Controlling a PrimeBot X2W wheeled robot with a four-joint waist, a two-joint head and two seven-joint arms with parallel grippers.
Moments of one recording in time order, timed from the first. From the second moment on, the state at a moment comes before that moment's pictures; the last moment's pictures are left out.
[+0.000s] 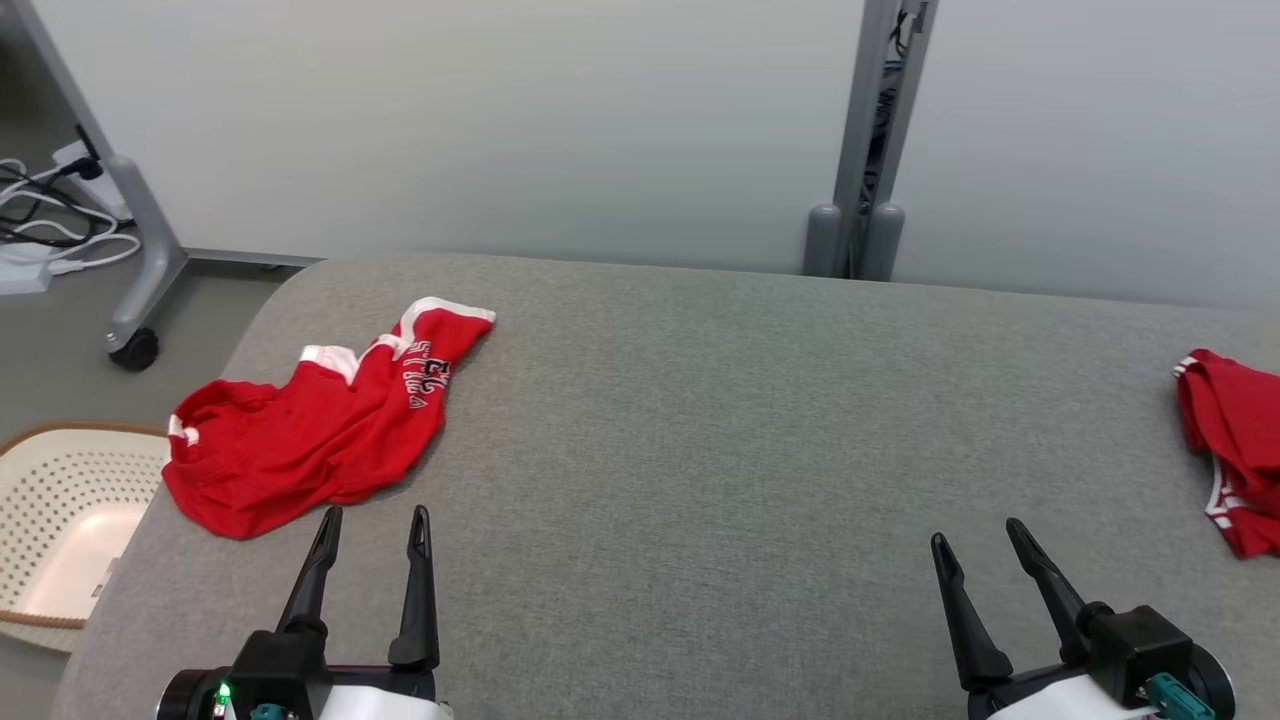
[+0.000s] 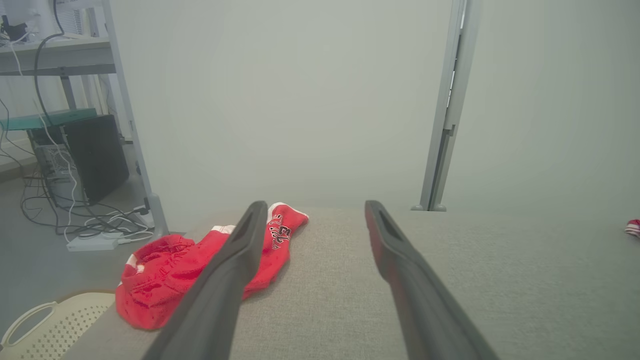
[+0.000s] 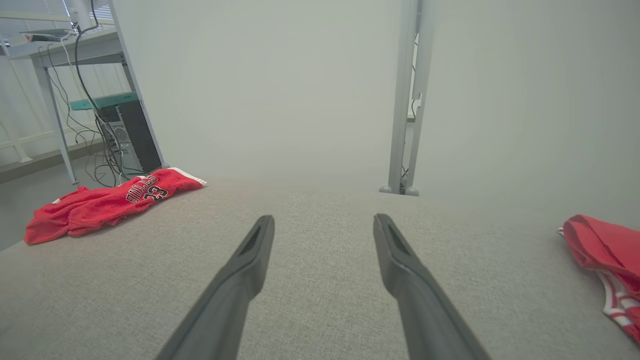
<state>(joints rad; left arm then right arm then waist) 0.07 0.05 -0.13 0.08 -0.14 0.08 -0.26 0.03 -0.05 0.11 0.21 0.13 0.13 -0.26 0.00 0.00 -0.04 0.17</state>
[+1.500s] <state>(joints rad) -0.10 0.05 -0.07 0.08 -0.23 0.10 -0.26 -0.06 -0.06 0.14 0.19 0.04 0.13 -0.26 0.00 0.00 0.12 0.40</state>
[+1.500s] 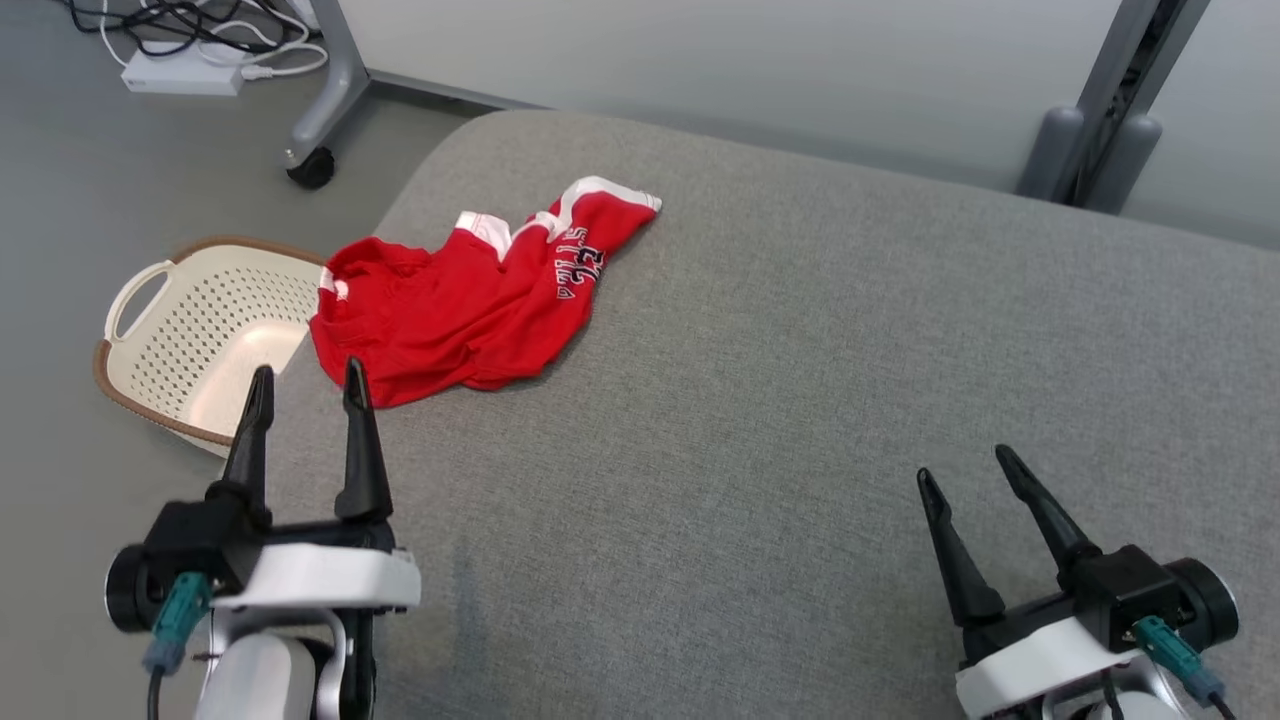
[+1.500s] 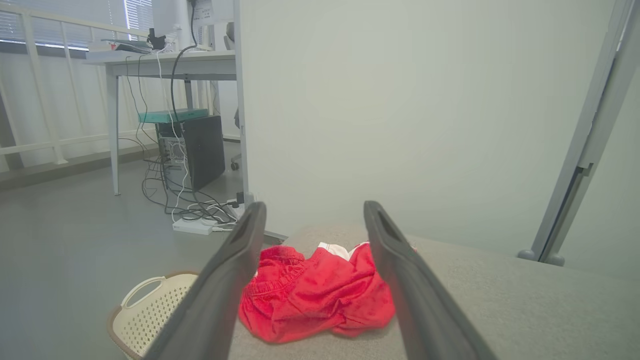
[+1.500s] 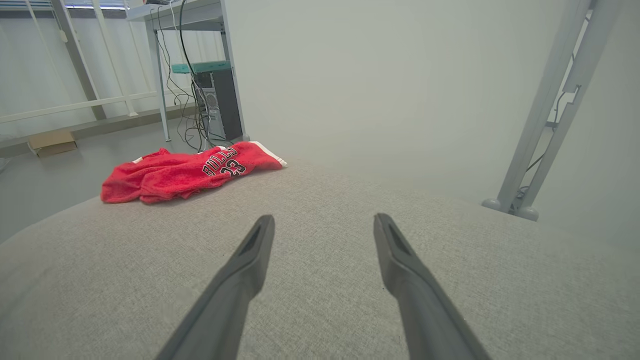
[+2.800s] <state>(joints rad) -1.06 0.22 0.04 1.22 -0.53 -0.04 0.32 -0.31 -0.17 0.14 0.14 0.05 0.13 -0.26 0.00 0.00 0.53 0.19</state>
